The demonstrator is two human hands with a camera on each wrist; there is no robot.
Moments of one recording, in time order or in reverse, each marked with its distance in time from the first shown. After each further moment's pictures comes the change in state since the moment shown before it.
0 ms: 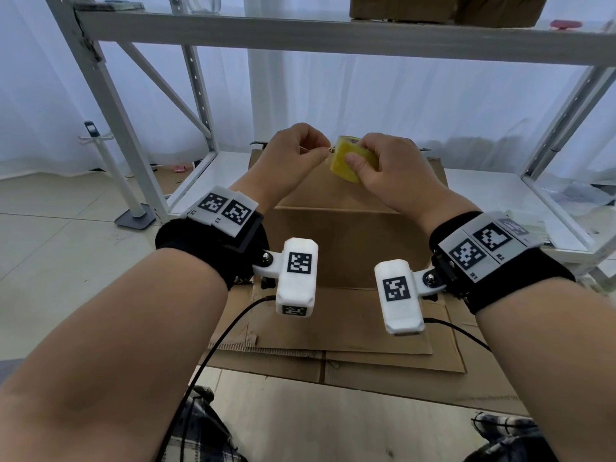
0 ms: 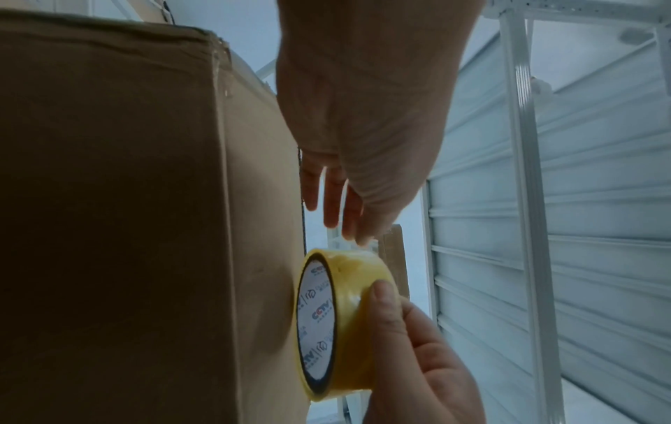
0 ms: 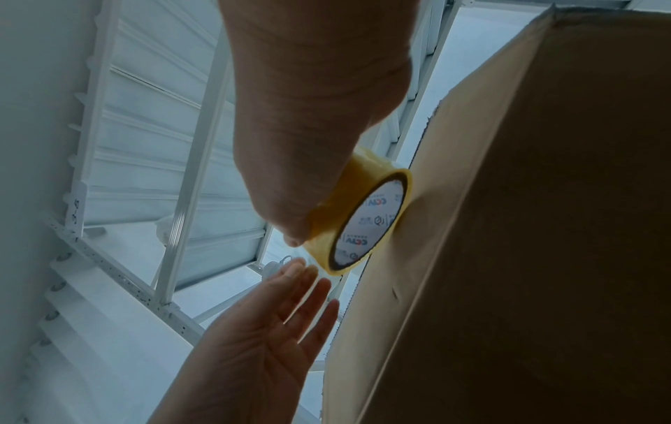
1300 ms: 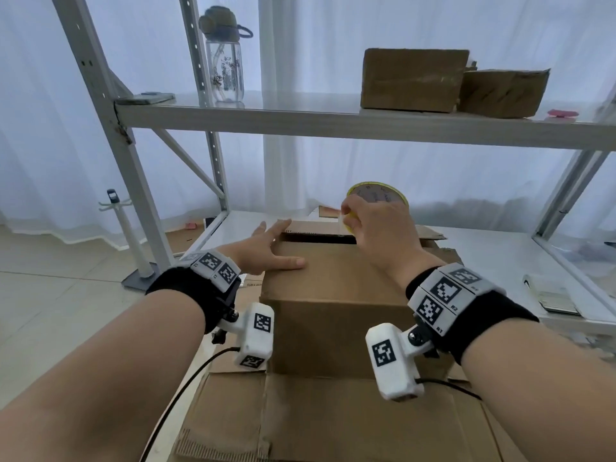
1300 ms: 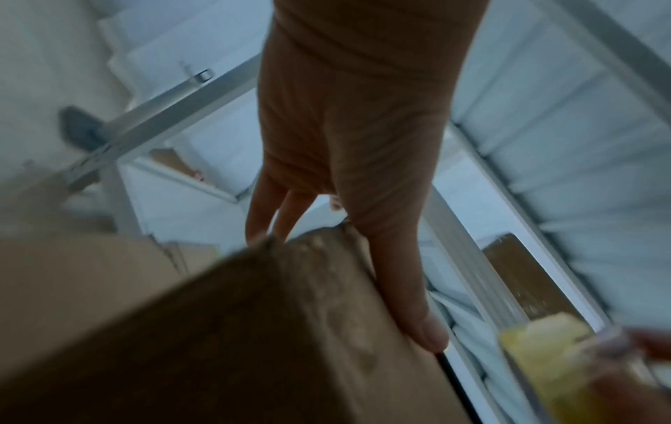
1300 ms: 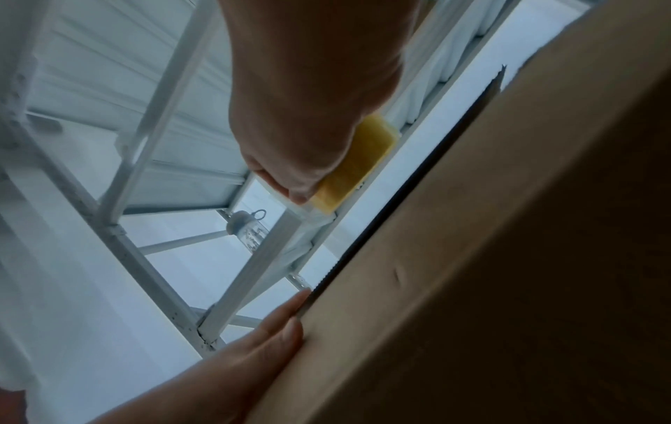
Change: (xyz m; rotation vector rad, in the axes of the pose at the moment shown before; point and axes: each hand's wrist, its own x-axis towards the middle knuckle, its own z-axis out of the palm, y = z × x) left_hand 0.044 -0.078 -0.066 0.386 -0.504 -0.465; right_hand 0.071 -0.004 0.032 -0.316 -0.014 -0.005
